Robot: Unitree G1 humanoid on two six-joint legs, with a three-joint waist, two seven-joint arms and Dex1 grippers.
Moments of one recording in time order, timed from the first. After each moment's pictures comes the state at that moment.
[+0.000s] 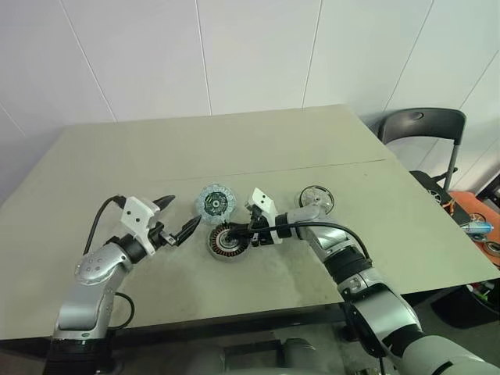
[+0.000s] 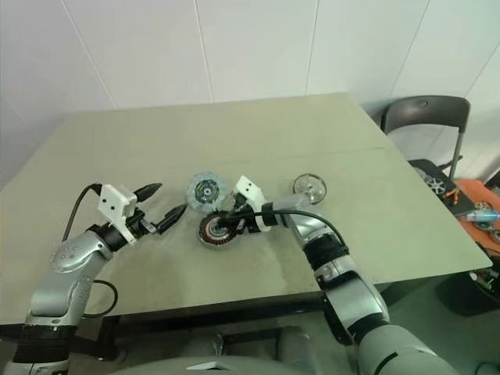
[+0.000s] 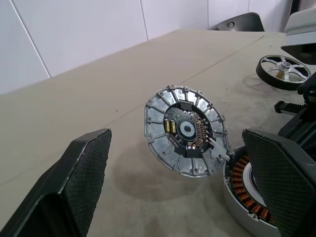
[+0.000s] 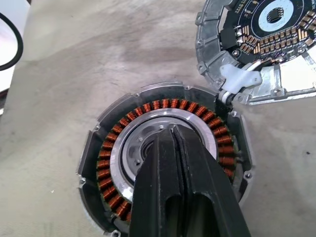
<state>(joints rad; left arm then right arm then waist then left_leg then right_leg) -0.02 0.48 0.13 -0.19 -0.34 0.17 -0.65 -0.69 -0.16 0.30 0.53 0.14 0.48 1.09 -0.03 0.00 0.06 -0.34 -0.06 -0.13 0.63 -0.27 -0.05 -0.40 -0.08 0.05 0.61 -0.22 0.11</state>
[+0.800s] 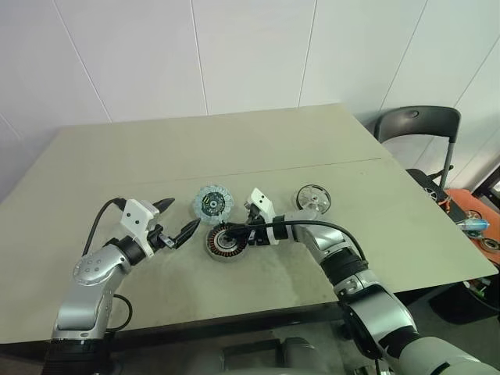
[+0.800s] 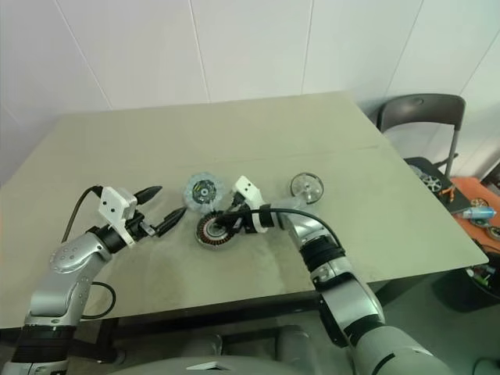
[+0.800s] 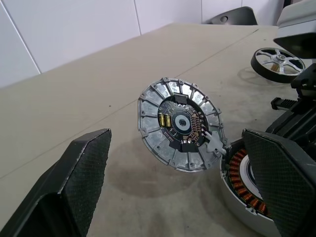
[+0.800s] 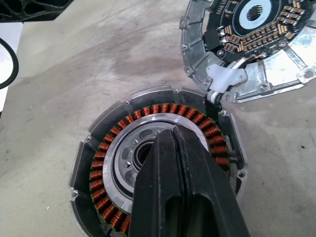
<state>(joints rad) -0.01 0.49 0.13 -0.16 -0.33 0.16 -0.67 -0.69 -0.14 0.28 0.55 0.16 0.49 1.03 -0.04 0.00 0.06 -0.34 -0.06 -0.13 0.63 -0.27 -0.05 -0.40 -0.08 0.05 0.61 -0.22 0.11</state>
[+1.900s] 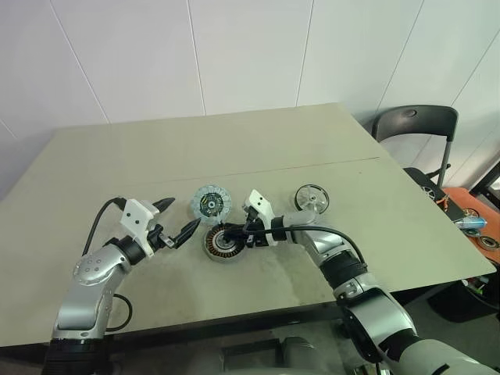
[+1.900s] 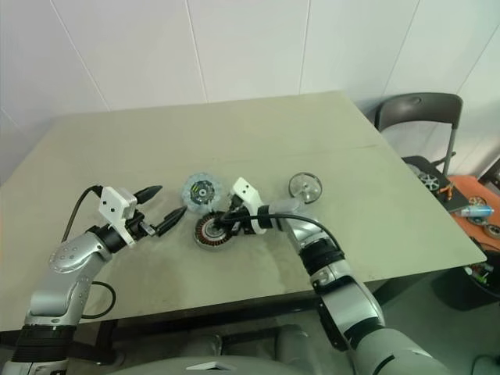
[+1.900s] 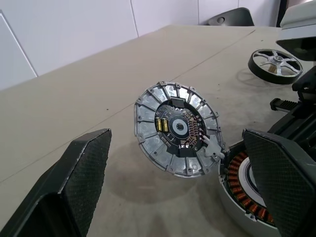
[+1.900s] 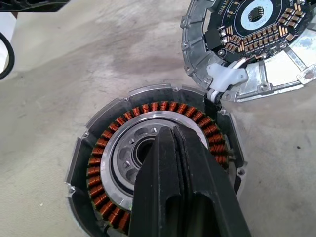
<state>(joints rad) -0.01 0.49 0.13 -0.16 -0.33 0.15 -0.67 -0.66 -0.13 0.31 0.51 0.13 0.48 1.03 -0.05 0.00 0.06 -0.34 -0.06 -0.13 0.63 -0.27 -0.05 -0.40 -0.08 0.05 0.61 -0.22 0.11</state>
